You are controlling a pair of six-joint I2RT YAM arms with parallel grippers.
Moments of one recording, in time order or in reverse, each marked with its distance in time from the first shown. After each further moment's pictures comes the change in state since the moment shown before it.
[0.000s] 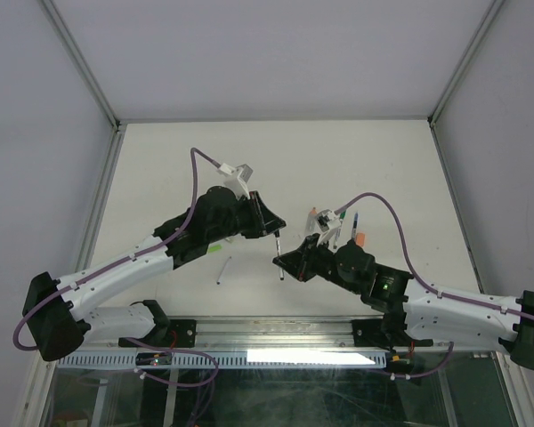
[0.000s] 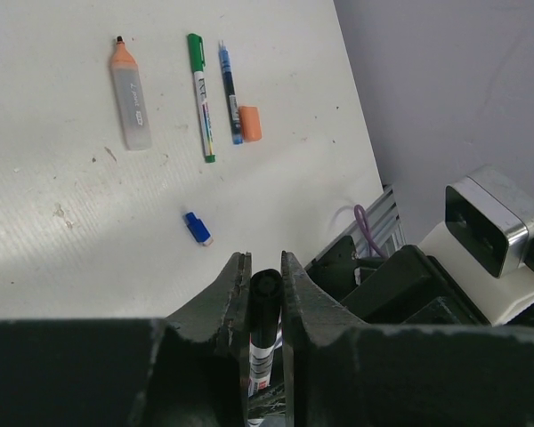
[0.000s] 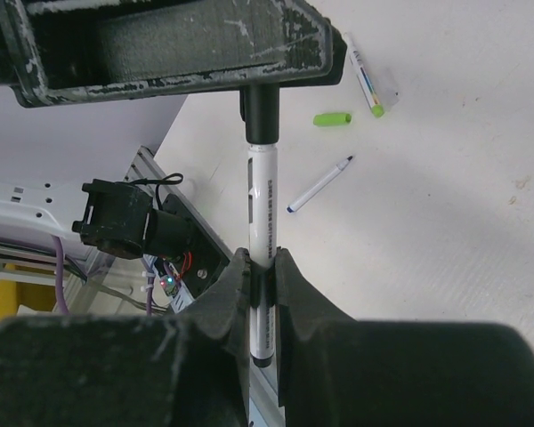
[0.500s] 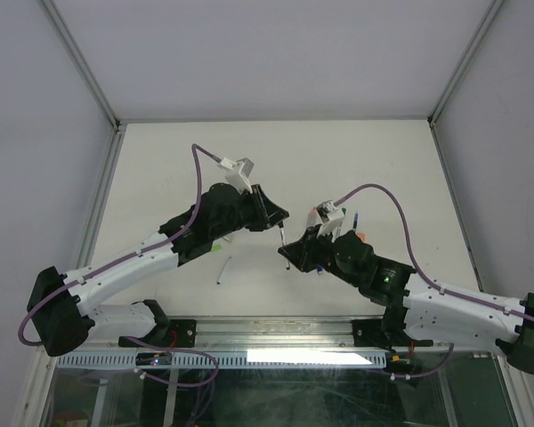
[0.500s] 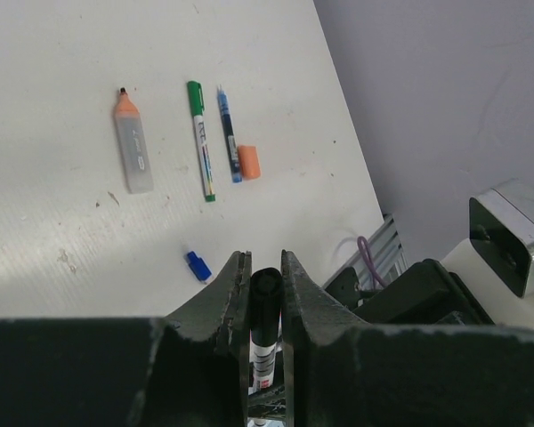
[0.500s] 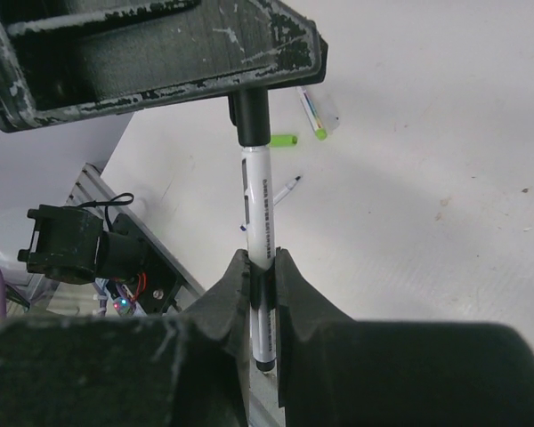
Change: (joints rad) left arm 0.000 0.030 0.004 0.072 -0.037 0.021; right arm -0.033 0.027 0.088 -0.117 0.074 -0.074
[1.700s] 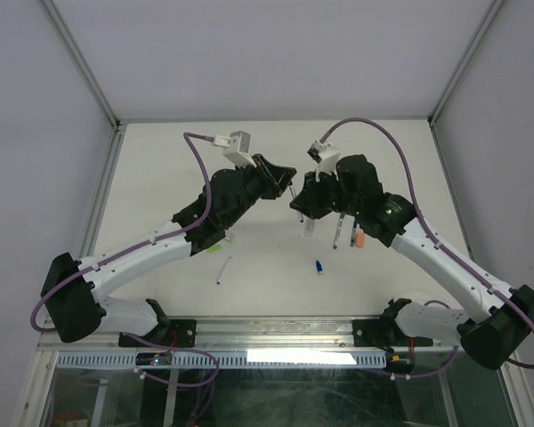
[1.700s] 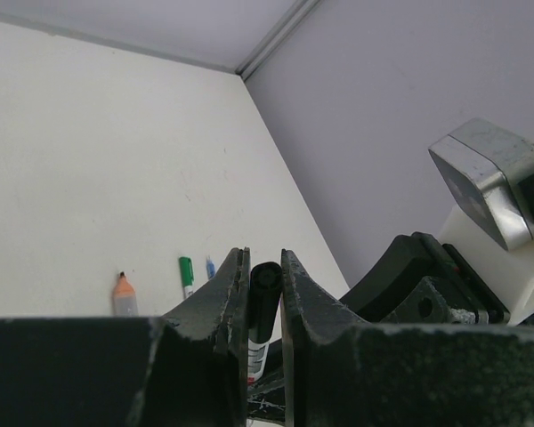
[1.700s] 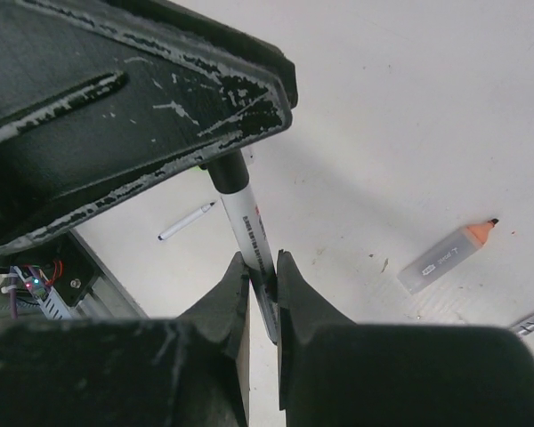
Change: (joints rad) left arm -0.028 0.132 0.116 0.283 -0.259 0.112; right arm -0.460 0.302 0.539 -0.423 -0.441 -0.420
